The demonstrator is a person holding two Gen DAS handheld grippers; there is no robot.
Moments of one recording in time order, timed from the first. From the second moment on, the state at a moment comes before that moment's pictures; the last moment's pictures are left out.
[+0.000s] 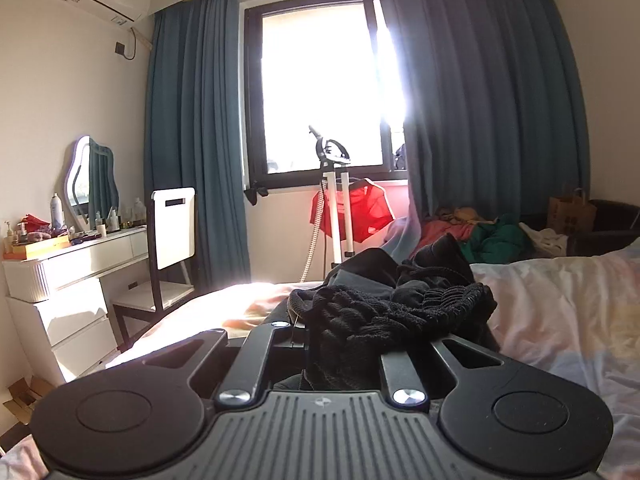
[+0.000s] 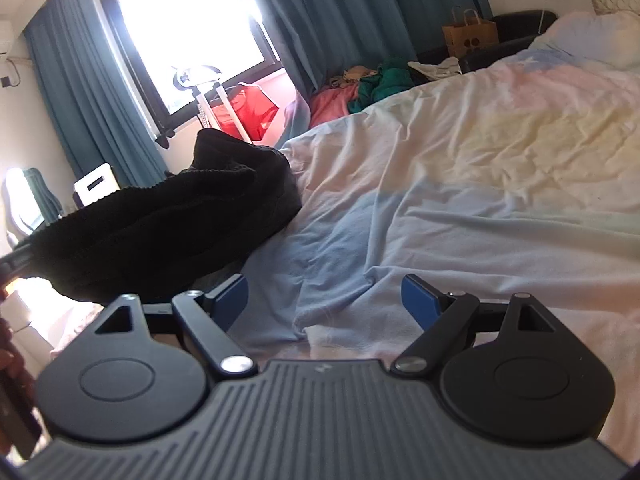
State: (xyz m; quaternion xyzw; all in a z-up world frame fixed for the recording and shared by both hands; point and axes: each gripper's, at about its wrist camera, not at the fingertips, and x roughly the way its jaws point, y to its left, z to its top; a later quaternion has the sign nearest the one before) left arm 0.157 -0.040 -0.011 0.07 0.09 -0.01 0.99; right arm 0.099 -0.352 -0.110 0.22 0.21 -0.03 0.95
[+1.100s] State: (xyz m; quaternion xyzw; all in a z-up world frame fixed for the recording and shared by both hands) left arm 0.103 0.117 -0.061 0.02 0.29 -0.02 0.96; right arm 0.130 -0.273 -0.155 0.10 0.34 0.03 0.93
